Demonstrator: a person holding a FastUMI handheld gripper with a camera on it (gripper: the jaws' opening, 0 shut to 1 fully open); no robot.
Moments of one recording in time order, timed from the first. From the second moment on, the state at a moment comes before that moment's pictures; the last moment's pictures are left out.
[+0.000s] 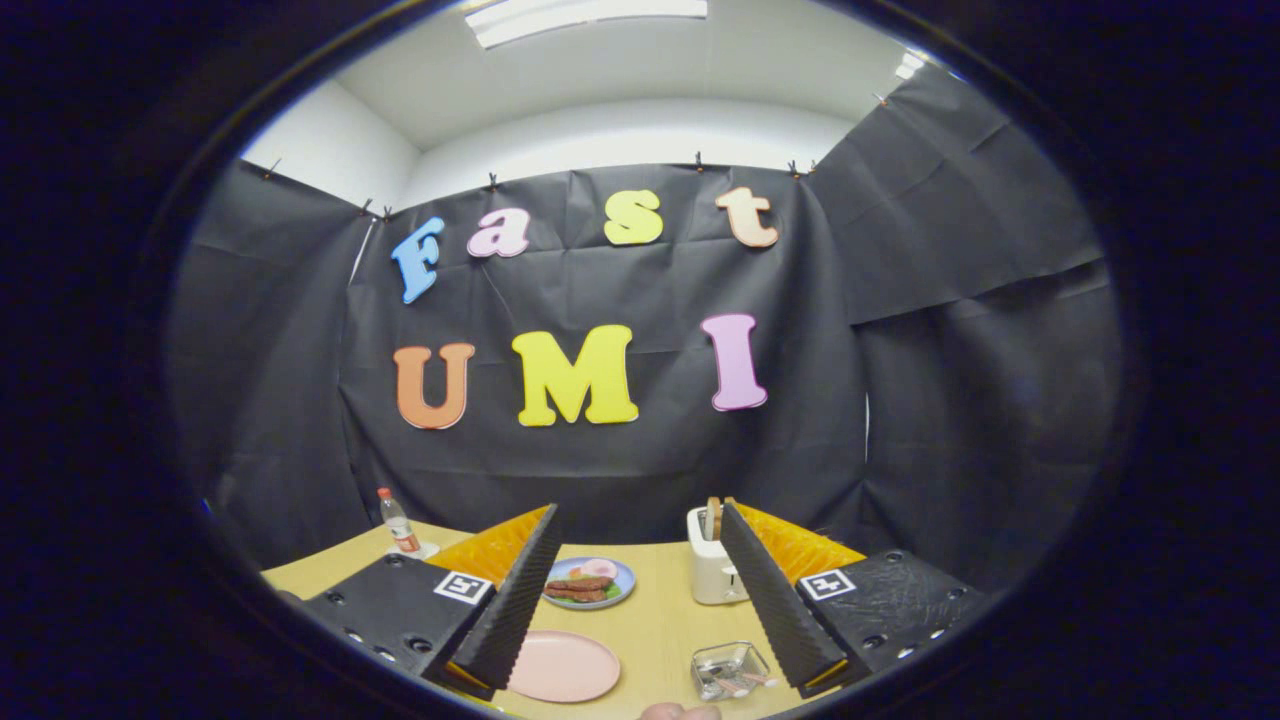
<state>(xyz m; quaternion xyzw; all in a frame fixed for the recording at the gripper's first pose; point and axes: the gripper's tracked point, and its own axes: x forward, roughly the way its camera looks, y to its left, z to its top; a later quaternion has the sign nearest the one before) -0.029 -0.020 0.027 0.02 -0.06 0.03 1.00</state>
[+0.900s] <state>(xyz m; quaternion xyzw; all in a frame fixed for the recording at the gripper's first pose) -0.034 -0.014 0.034 0.03 -0.06 0.04 1.00</state>
